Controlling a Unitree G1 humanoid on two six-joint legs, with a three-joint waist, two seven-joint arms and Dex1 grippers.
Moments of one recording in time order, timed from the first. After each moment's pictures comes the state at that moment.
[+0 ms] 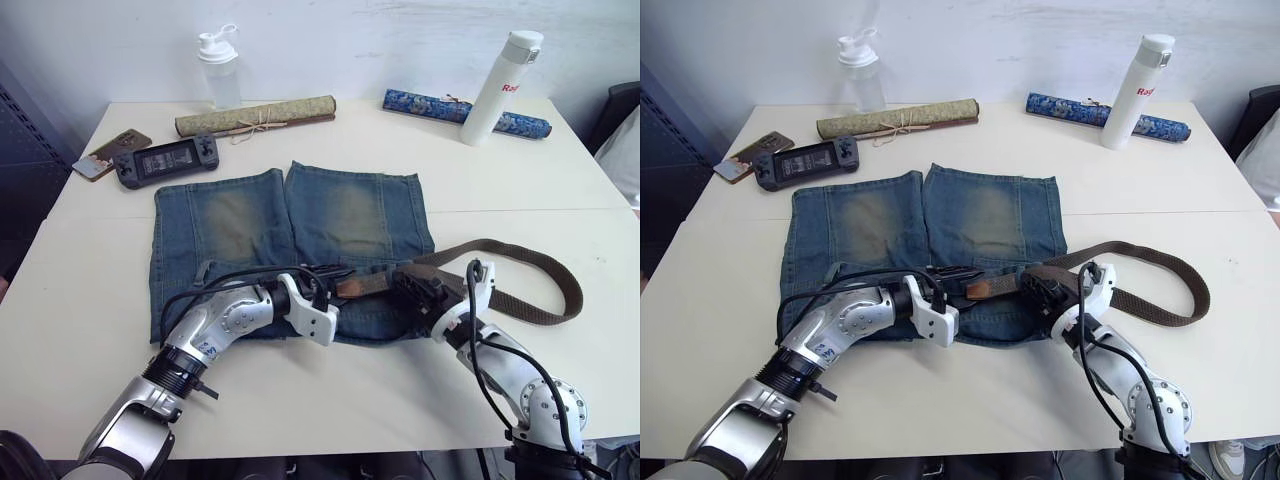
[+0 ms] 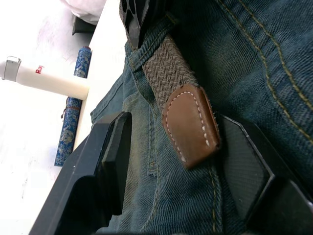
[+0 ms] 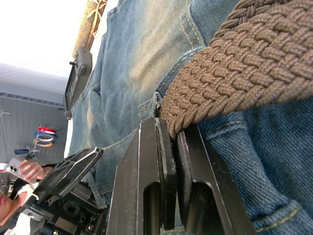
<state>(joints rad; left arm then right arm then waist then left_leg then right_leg) -0.52 0.46 -0.40 0.21 0.60 -0.60 -0.36 -0.06 -0.21 -0.24 -0.35 1.48 0.79 -0.24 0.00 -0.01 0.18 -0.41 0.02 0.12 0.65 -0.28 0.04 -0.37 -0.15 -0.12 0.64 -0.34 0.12</state>
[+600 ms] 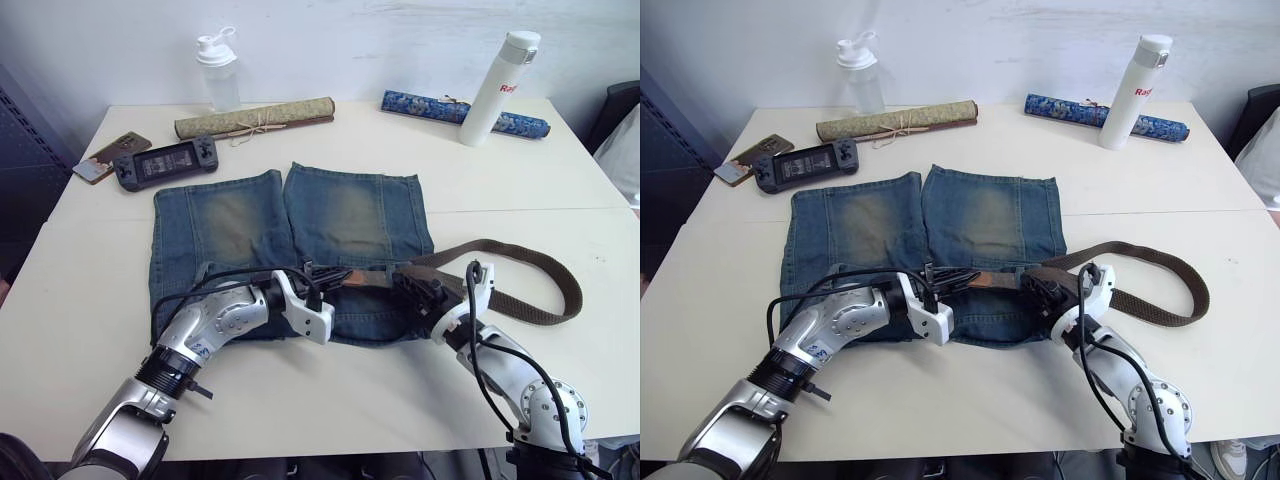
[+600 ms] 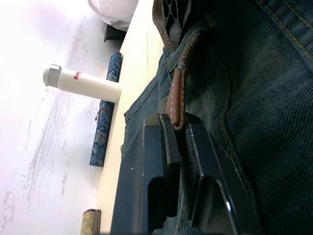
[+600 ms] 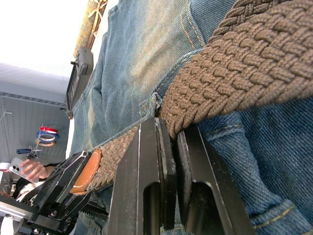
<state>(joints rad) -0.51 0.49 -0.38 0.18 0.64 -0.66 -0.25 -0.06 -0.22 -0.24 -0.35 1.50 0.78 -0.26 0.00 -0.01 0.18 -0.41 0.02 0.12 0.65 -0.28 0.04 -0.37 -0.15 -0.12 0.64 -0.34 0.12</state>
